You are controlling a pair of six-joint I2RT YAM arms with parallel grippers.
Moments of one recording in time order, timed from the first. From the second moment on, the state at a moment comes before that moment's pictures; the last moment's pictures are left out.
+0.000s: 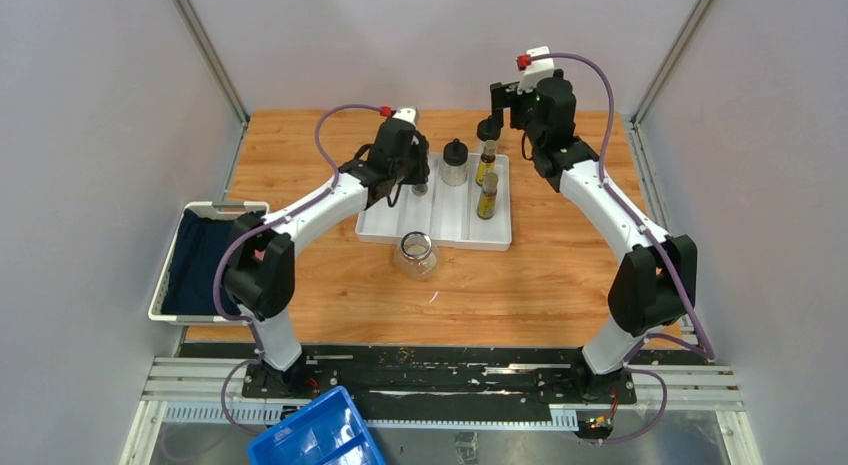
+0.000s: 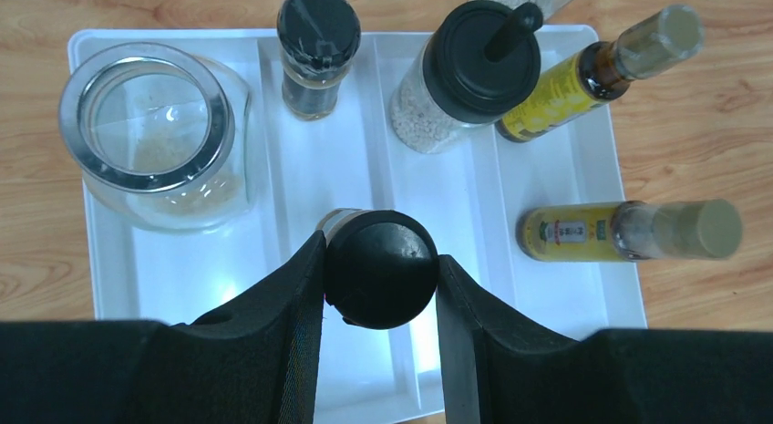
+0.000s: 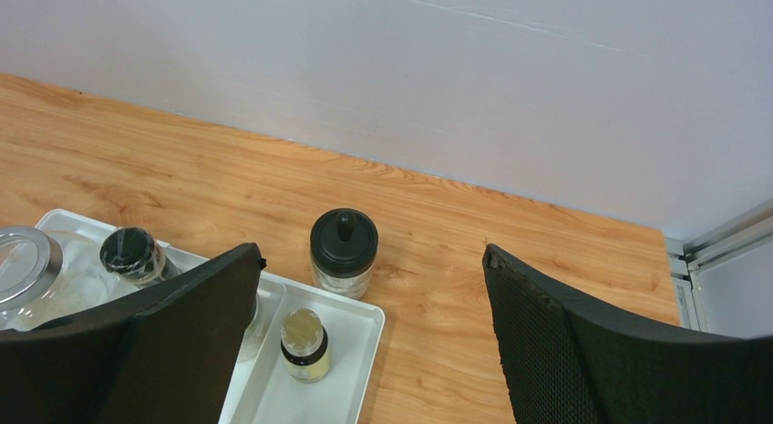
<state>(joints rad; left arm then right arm) -0.56 1.75 1.41 -0.21 -0.15 -0.39 0.34 1.63 1.46 0.06 0.15 -0.11</state>
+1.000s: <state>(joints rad) -0.57 1.97 1.47 -0.09 -0.26 -0.34 0.29 1.69 1.48 0.09 0.10 -0.07</state>
